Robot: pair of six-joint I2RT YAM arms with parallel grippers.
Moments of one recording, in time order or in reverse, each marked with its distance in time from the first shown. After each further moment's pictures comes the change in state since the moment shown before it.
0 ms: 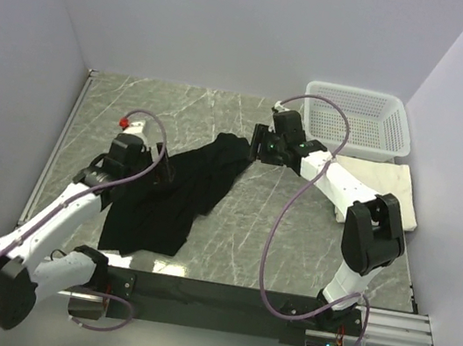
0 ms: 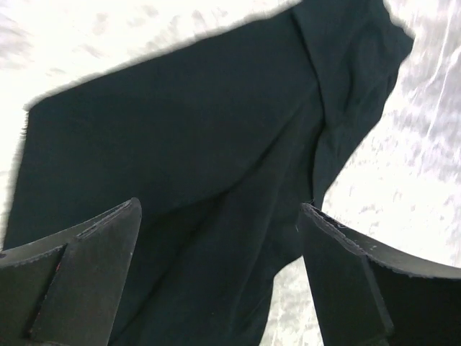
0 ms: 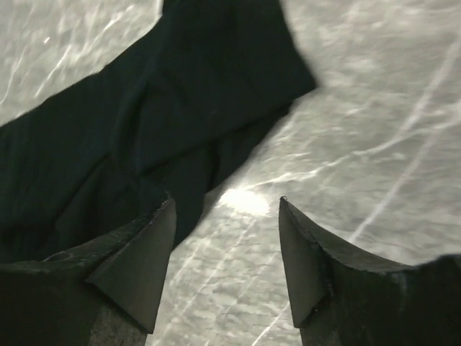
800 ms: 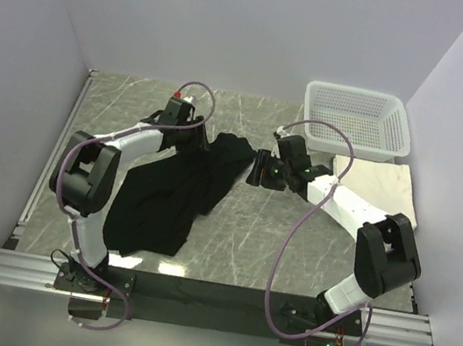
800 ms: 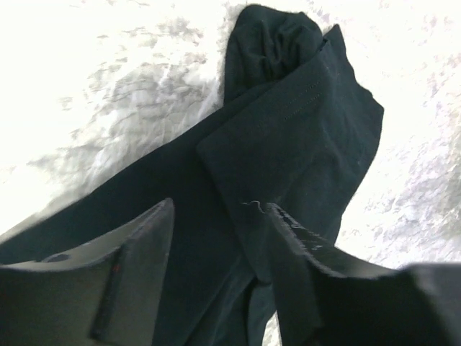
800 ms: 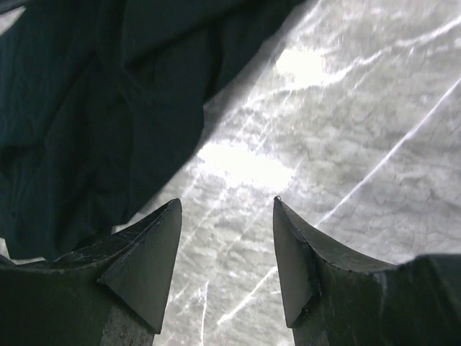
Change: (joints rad) left arm -0.019 0.858 0.521 0.202 0.216 -0.035; right arm 0.018 -0.166 -0.285 0.066 -0.113 0.040
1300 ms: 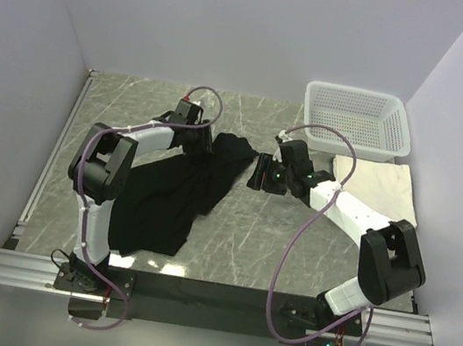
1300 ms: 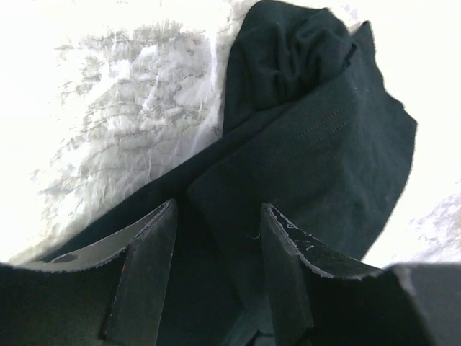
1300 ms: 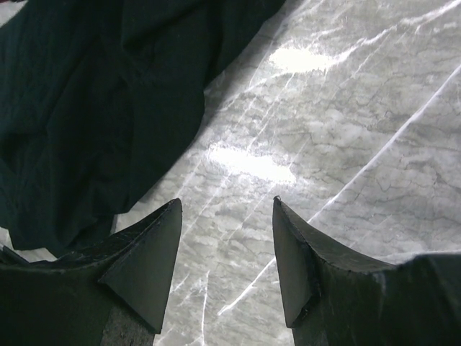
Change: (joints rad) left arm -0.017 0.174 0.114 -0.010 0.021 -0.008; right arm 0.003 -0.050 -0.066 0.027 -0.015 0.013
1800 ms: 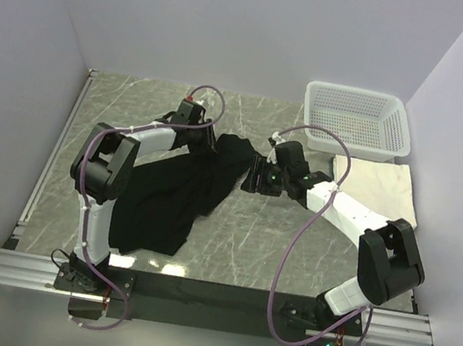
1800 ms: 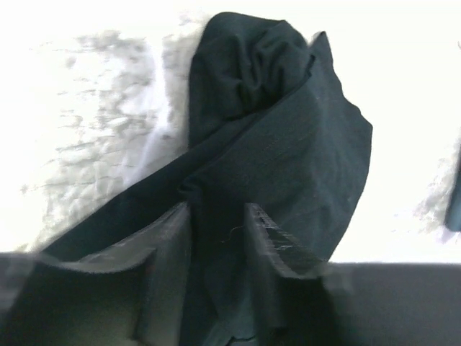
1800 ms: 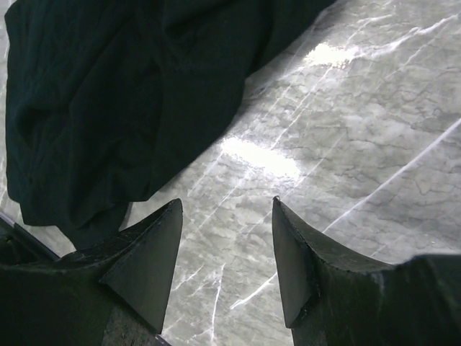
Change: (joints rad) left arm -0.011 0.025 0.008 0.064 0.067 -0.049; right arm 0.033 0.002 -0.008 0.014 -0.046 0.000
